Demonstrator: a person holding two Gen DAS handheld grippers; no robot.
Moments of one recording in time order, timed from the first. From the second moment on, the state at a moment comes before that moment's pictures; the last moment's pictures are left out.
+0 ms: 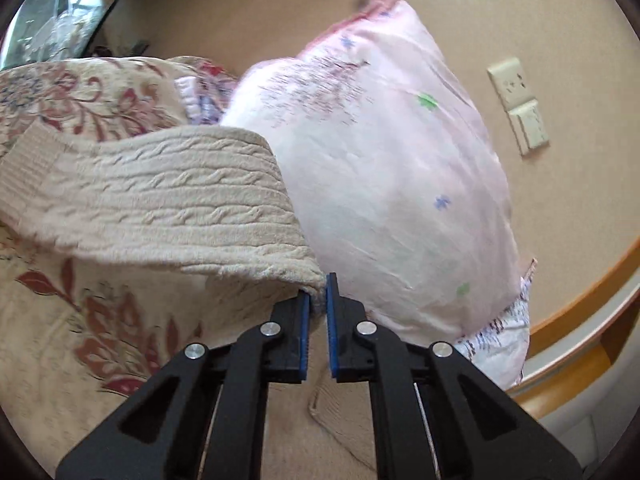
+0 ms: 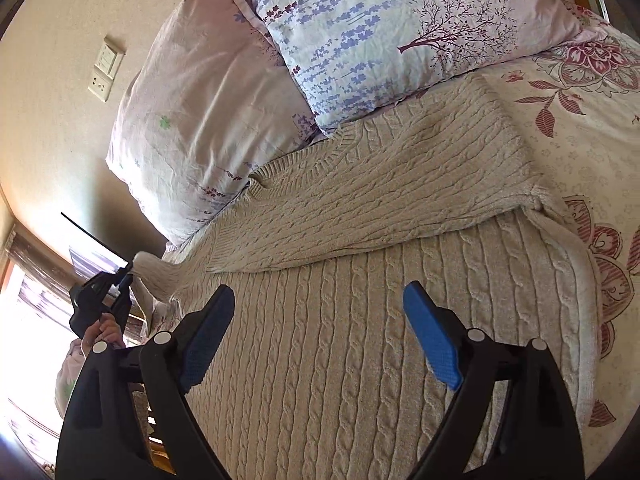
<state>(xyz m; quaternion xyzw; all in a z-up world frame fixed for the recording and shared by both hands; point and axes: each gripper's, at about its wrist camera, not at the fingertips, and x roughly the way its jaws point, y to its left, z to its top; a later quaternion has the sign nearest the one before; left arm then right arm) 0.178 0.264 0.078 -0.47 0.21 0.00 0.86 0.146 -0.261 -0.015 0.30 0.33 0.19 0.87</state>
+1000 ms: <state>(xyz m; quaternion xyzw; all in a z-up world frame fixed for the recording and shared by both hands) 0.193 0.219 -0.023 -0.61 0.31 0.02 0.73 0.137 -0.262 -0.024 0.30 0.33 0.19 0.87</state>
